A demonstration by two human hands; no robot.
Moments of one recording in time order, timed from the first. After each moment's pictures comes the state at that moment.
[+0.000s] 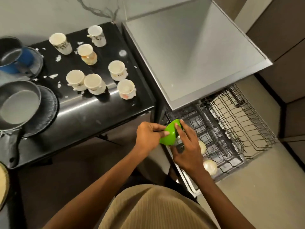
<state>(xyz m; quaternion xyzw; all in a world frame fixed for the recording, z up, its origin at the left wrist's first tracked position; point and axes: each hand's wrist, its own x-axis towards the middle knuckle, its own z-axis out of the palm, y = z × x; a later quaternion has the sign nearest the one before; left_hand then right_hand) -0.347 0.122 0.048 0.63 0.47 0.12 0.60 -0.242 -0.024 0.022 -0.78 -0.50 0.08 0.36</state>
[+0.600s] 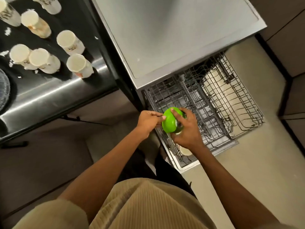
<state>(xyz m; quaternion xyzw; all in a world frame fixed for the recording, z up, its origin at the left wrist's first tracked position) -0.217 0.040 -0.025 0.47 0.57 0.01 0.67 -0.100 -0.105 -0.045 -0.81 -0.47 0.22 0.28</state>
